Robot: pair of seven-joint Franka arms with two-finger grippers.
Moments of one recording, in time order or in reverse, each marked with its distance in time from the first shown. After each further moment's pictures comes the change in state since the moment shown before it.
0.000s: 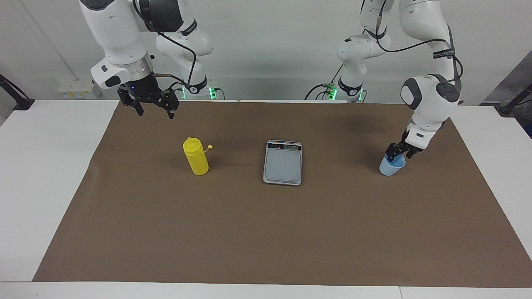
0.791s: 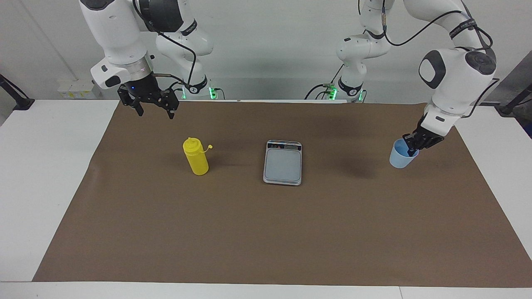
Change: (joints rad) left arm -0.126 -0.007 -0.016 0.438 -0.022 -0.393 0.020; right arm 0.000 0.000 0.000 0.000 0.000 0.000 0.000
